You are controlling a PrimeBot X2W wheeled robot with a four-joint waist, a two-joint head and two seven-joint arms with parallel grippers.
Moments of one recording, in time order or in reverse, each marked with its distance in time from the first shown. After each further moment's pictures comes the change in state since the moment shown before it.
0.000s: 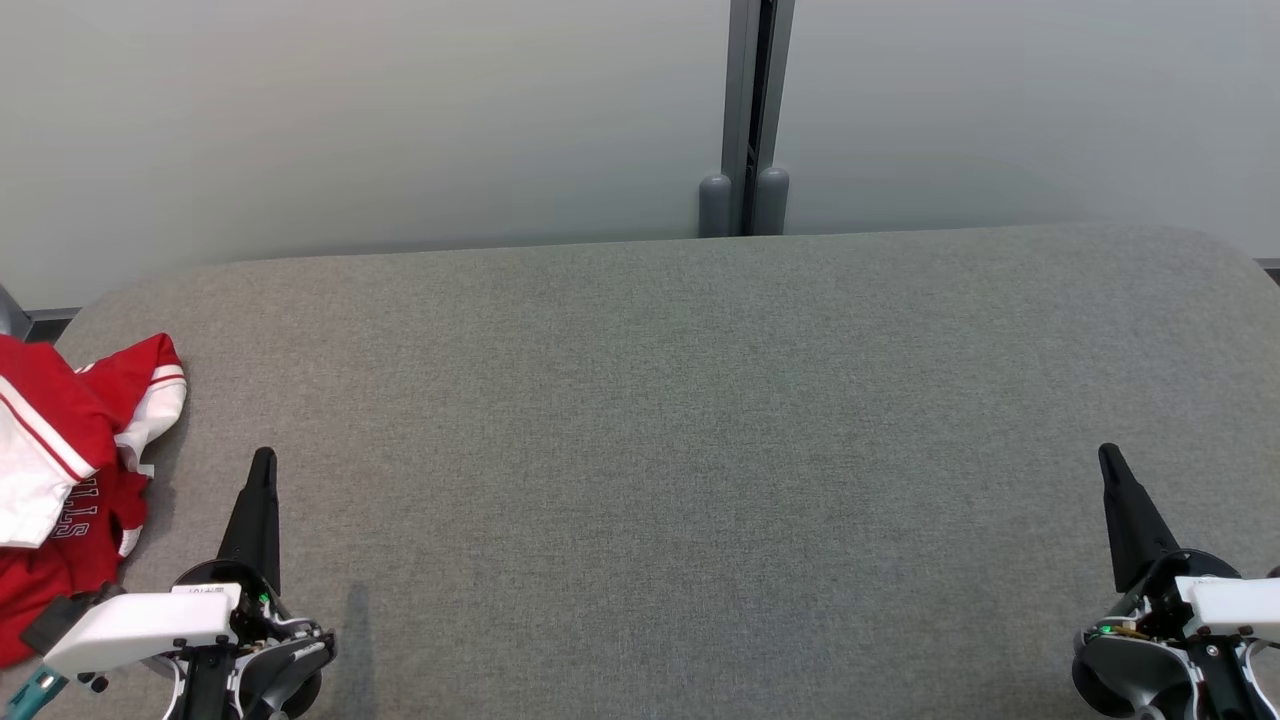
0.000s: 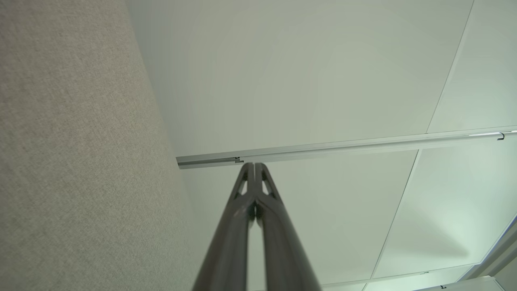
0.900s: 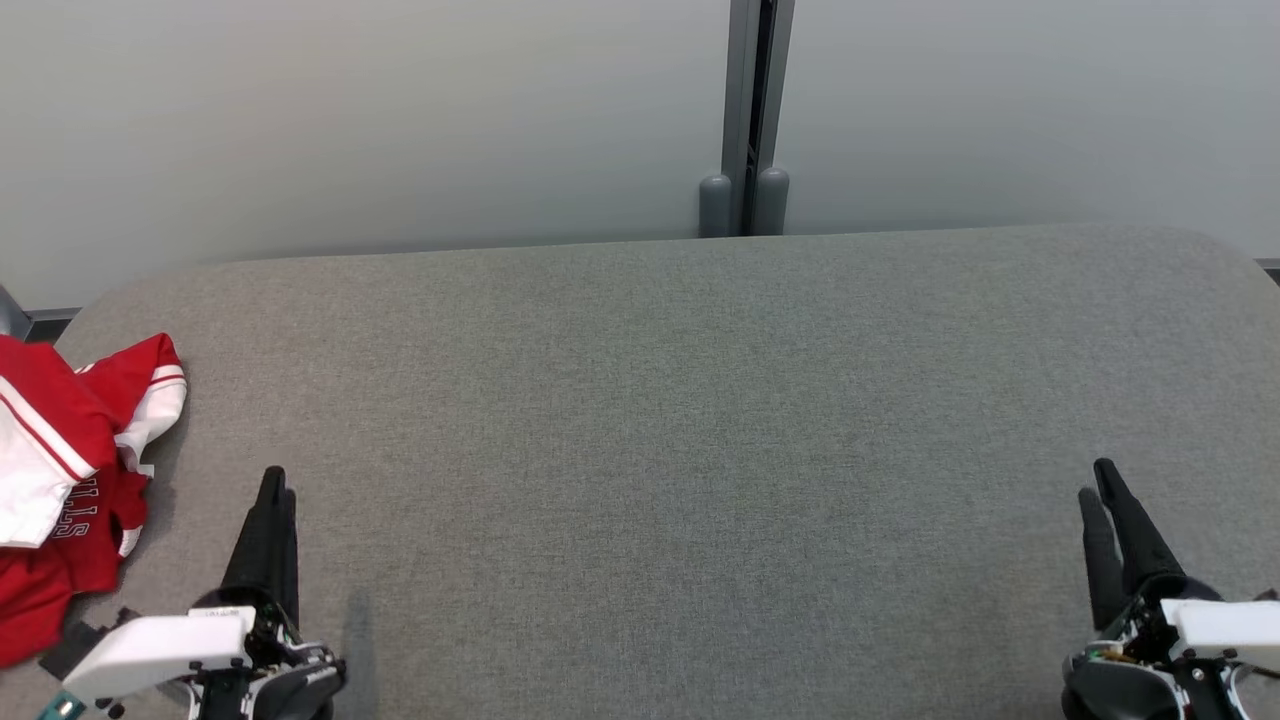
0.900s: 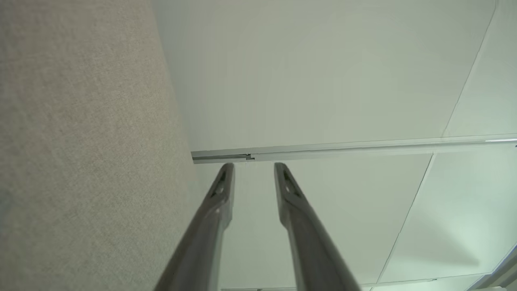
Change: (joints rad) left arm 0.013 -0.008 -0.002 0.022 0.000 0.000 -0.001; right arm 0.012 0.010 0.001 0.020 0.000 0.000 0.000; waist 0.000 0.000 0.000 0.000
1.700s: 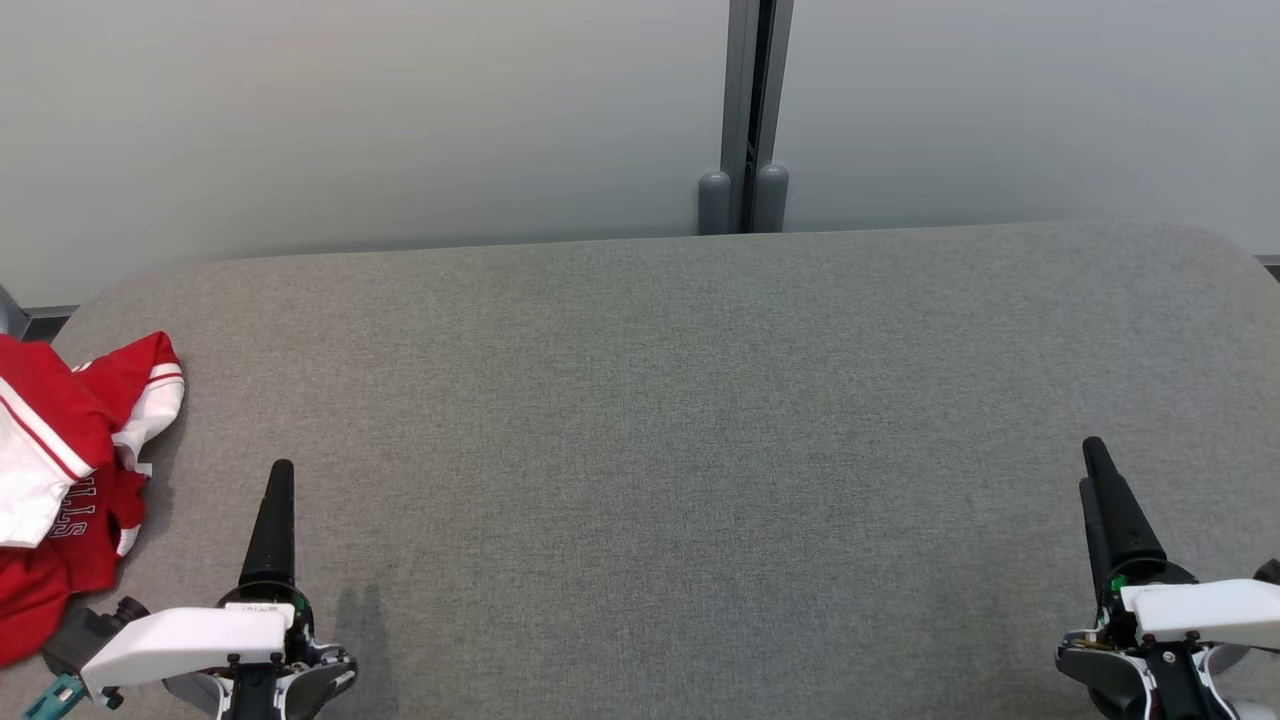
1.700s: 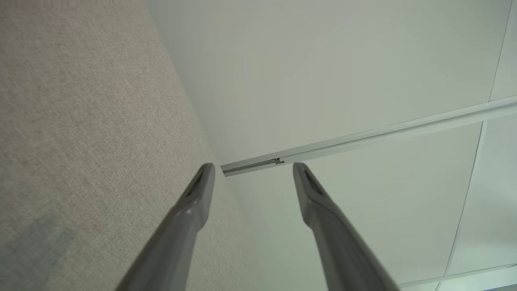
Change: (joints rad) left arm 0.000 -0.002 -0.036 0.039 0.212 0.002 -0.105; right arm -0.007 -0.015 0.058 0.005 -0.210 0.000 -0.102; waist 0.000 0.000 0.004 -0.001
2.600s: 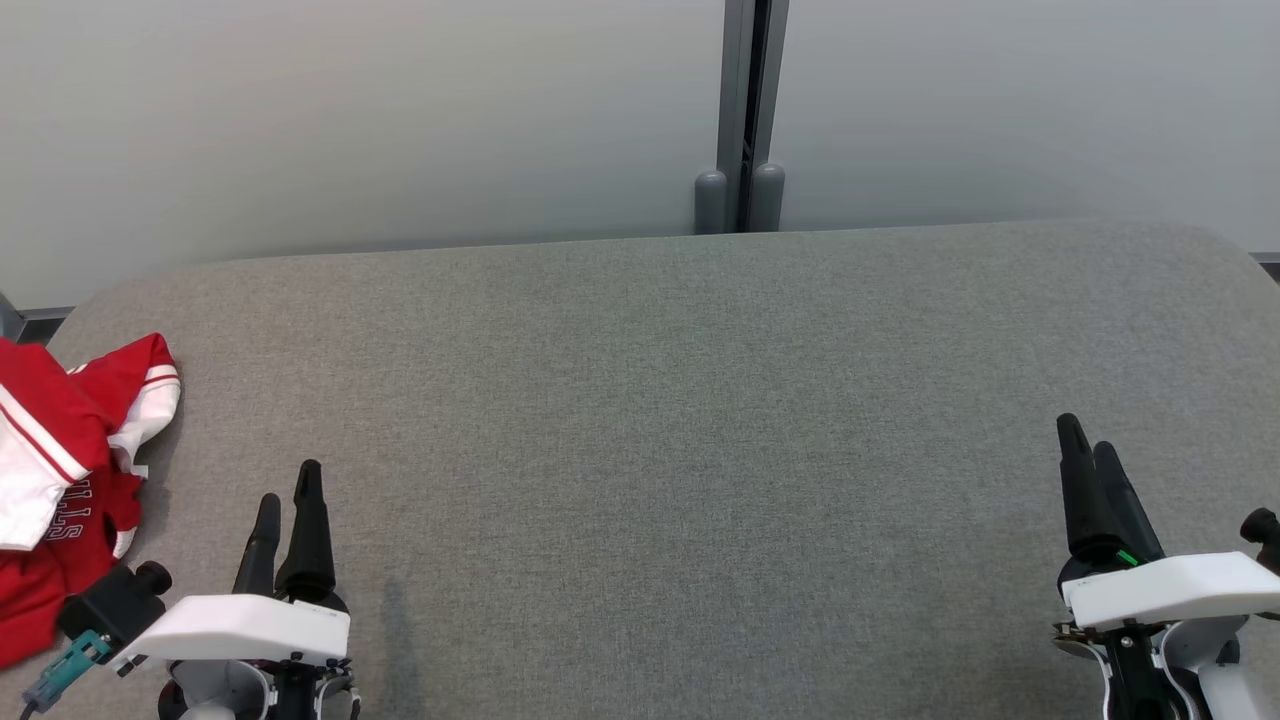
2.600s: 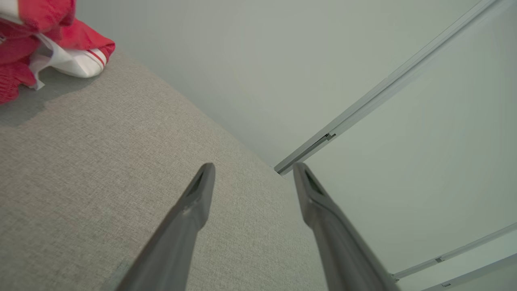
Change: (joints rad) left arm -0.025 0.001 -0.008 0.054 0.530 0.006 -0.095; right arm -0.034 0.002 0.017 -0.001 -0.511 0.000 -0.096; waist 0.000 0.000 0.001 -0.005
